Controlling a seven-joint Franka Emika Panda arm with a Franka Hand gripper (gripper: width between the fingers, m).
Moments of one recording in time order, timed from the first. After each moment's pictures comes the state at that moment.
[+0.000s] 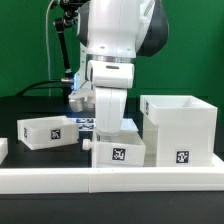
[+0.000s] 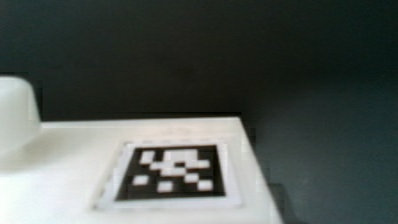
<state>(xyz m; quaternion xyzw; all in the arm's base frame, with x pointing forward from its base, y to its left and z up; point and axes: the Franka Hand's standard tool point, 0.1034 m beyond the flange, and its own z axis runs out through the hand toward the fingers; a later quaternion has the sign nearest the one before) 0.525 -0.020 0.020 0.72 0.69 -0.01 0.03</state>
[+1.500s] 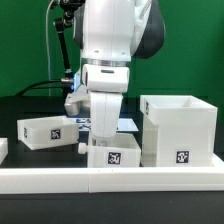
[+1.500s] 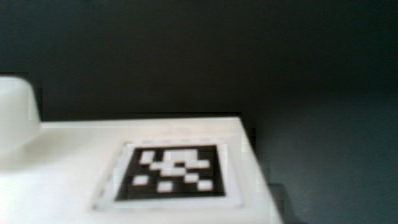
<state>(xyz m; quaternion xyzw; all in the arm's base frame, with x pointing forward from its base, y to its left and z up) 0.521 -0.030 0.013 0.72 0.69 -0.02 0.02</state>
